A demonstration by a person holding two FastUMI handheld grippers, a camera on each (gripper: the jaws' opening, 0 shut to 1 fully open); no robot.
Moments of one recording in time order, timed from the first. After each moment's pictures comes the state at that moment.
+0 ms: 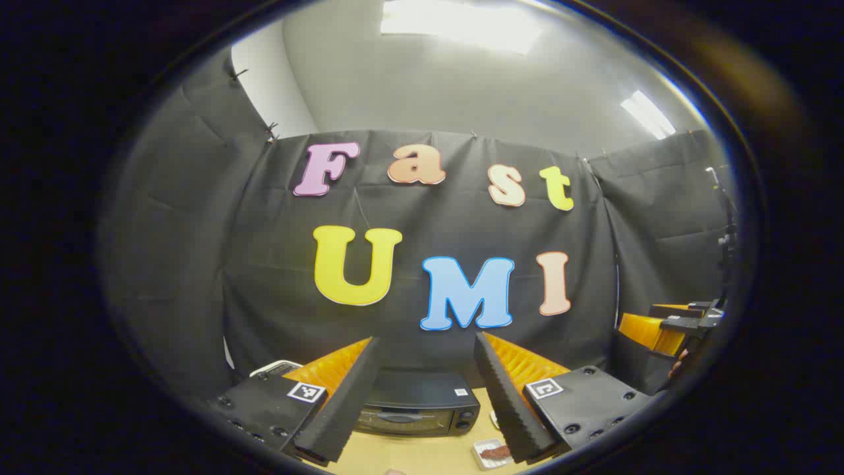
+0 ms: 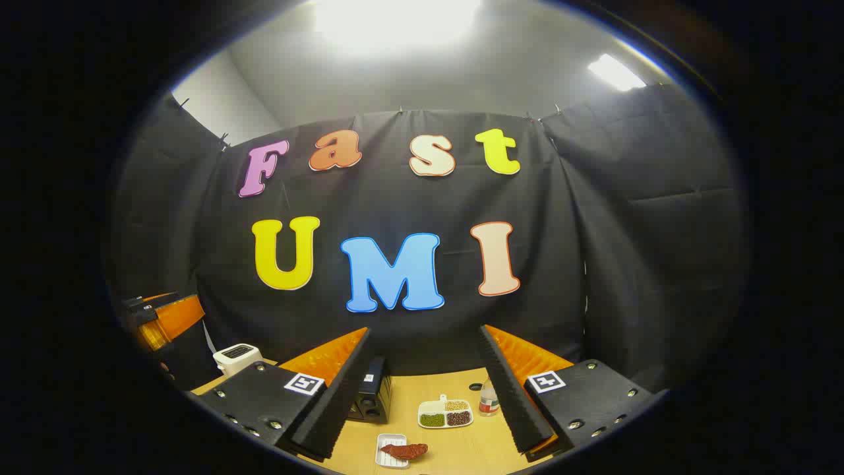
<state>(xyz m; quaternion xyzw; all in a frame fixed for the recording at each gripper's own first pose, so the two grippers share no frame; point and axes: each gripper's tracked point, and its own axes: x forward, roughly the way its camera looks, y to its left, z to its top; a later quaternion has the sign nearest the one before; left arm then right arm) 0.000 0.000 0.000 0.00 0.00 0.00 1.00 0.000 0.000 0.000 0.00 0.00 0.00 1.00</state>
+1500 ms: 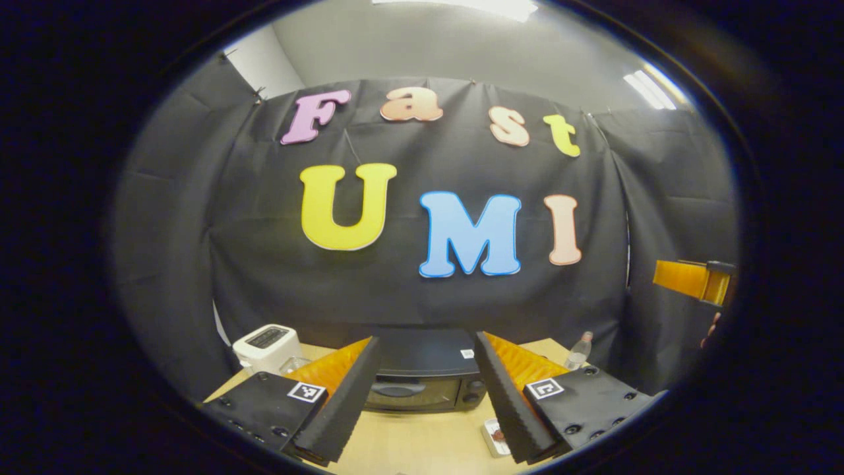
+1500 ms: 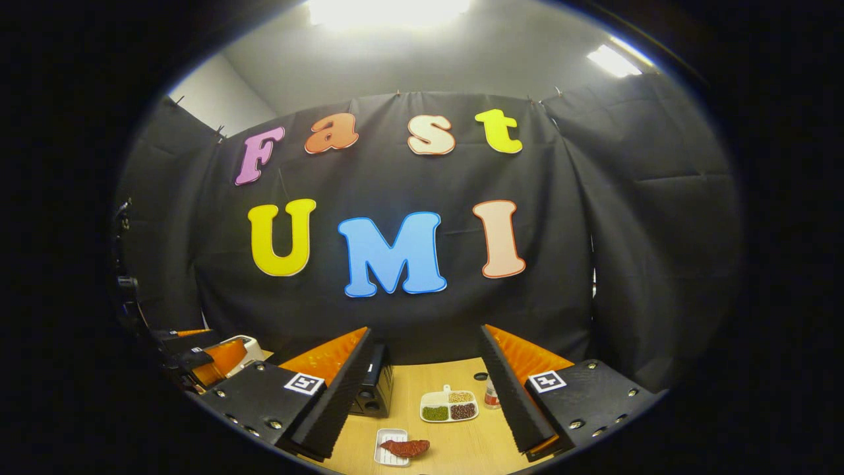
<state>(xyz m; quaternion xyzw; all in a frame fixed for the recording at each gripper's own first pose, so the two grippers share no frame) 0.073 0.001 -0.147 0.01 0.12 -0.02 0.99 0.027 0.001 -0.040 0.01 0.04 0.00 1.00</state>
